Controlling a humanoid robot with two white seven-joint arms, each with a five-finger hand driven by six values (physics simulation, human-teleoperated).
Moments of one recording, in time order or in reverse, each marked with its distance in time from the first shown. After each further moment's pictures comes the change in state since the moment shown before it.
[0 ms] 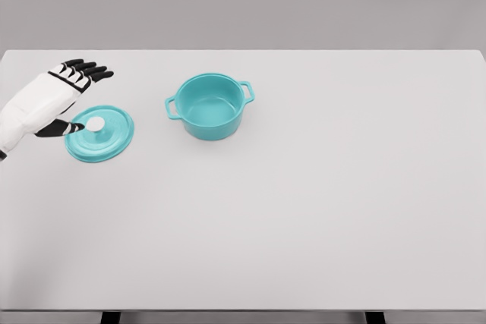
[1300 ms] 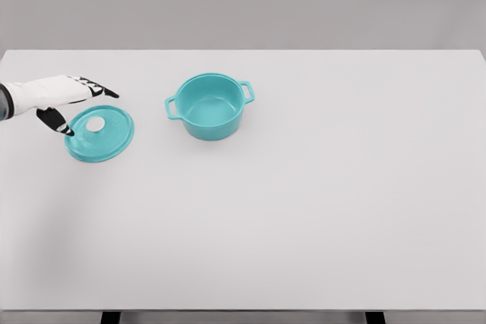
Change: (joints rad) left arm -0.480 0.056 -0.417 0.413 0.177 -0.002 -0.491; right arm 0.000 0.000 0.000 0.000 0.000 0.000 0.000
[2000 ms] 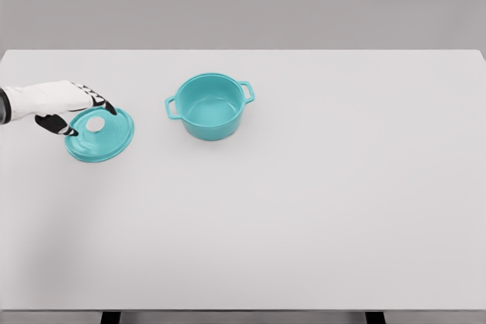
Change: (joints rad) left arm 0.011 0.081 -0.091 -0.118 0.049 0.000 0.000; right arm 0.000 0.000 0.000 0.000 0.000 0.000 0.000
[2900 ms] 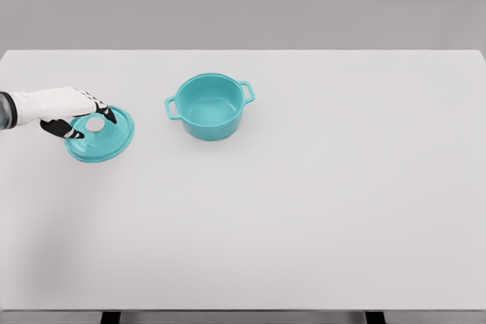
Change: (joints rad) left arm 0.005 -0.023 -0.004 0.031 -0.015 0.000 0.000; right arm 0.000 0.000 0.000 0.000 0.000 0.000 0.000
